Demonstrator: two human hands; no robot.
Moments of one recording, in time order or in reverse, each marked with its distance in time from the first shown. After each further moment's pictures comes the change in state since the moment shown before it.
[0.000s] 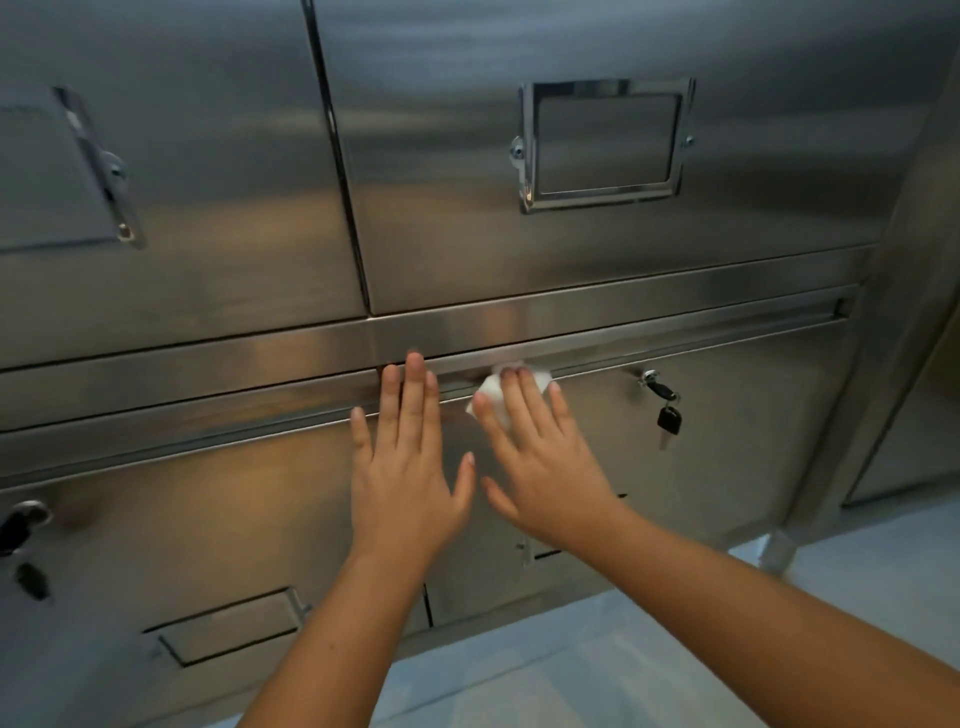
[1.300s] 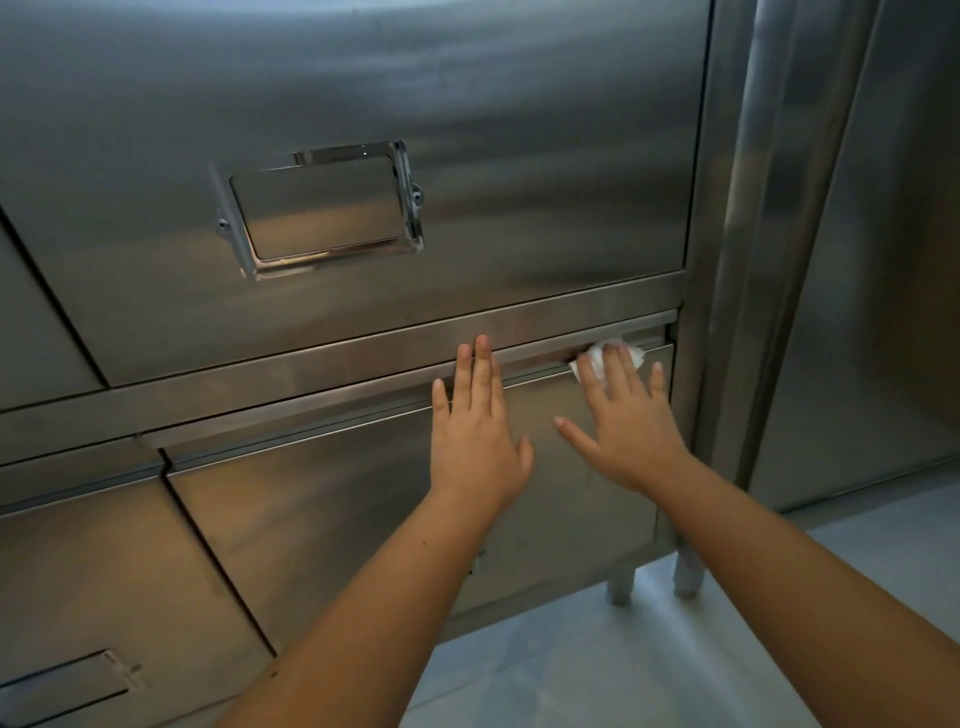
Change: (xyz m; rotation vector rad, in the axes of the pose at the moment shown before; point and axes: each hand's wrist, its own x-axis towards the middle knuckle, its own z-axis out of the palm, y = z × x) left_hand 0.093 0.240 0.004 0.038 -0.444 0.035; right_hand -0.076 0.249 0.011 0.150 -0.275 0.361
